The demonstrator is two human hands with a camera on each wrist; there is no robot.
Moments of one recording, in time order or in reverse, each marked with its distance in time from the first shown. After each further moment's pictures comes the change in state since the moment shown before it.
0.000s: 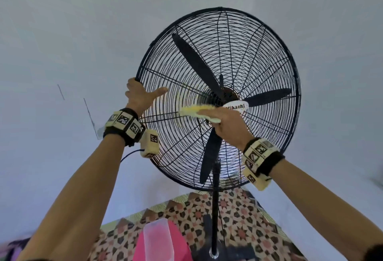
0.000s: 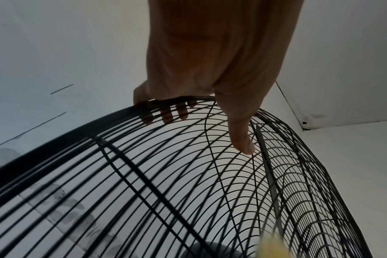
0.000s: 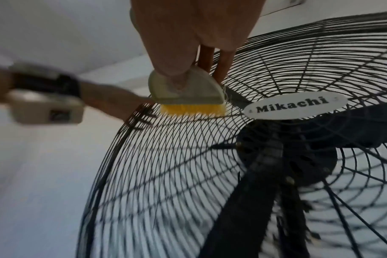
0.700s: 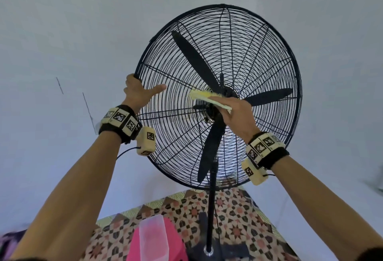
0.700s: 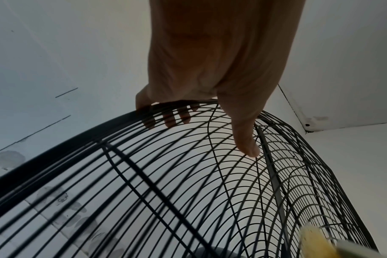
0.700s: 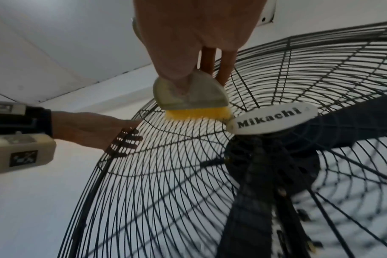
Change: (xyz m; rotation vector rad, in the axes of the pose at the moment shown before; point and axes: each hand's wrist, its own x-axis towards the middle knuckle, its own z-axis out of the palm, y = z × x) left_hand -0.001 -0.008 -0.002 -0.073 -0.010 0.020; right_hand 0.010 0.023 -0.013 0.033 0.111 0.059
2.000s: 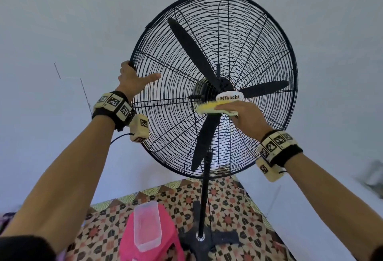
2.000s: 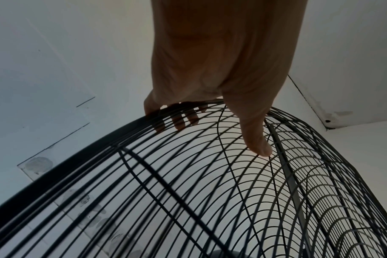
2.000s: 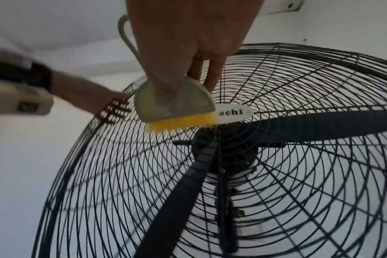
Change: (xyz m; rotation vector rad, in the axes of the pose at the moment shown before) left_hand -0.011 0.002 -0.006 -0.037 -0.020 -0.018; right_hand -0.033 0.032 -0.038 -0.103 -0.295 -0.091
